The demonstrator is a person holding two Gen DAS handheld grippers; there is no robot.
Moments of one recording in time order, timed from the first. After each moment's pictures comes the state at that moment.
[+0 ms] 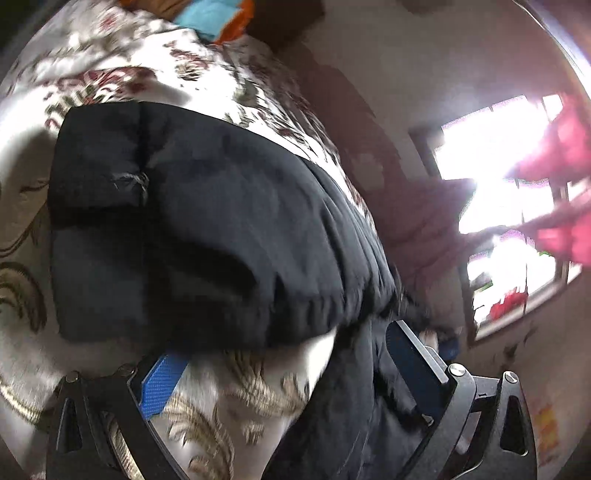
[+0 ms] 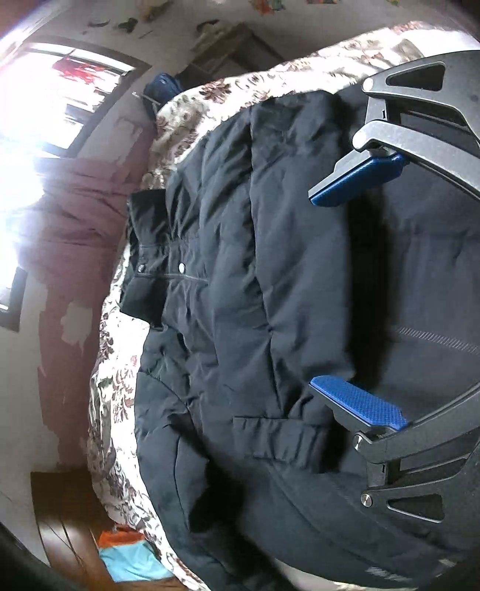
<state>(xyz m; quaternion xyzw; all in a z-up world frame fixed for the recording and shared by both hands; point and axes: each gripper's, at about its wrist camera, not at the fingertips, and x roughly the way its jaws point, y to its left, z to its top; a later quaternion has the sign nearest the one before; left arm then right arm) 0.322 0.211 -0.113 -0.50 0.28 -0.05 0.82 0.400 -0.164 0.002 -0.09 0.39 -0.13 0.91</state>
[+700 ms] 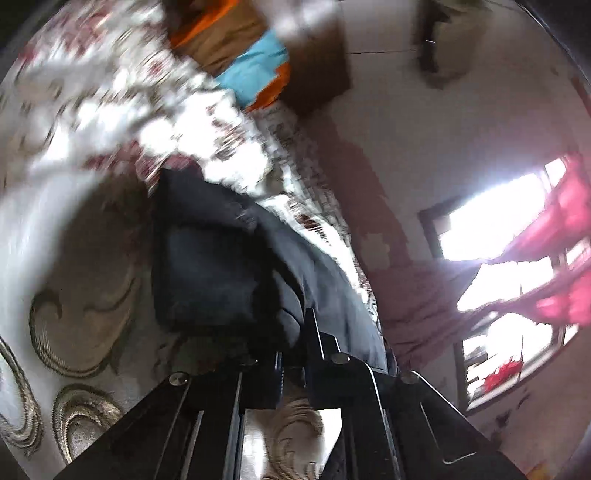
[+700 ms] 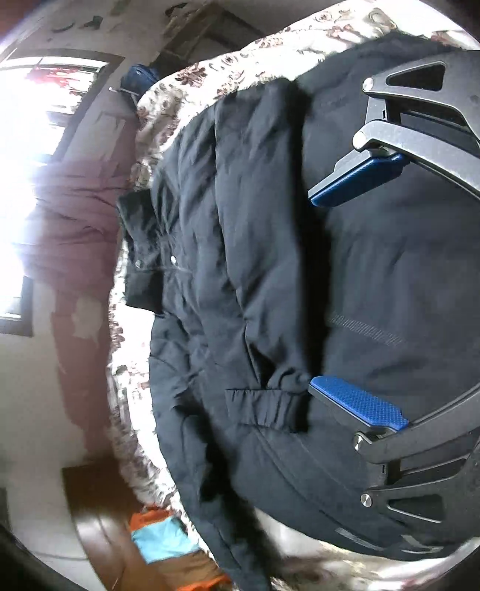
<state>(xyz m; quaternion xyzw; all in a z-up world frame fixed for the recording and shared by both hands) 0.311 0.264 -0.106 -0.52 0.16 0.02 0.84 0.311 -0.200 0.015 -0.04 0.35 -0.07 0.93</state>
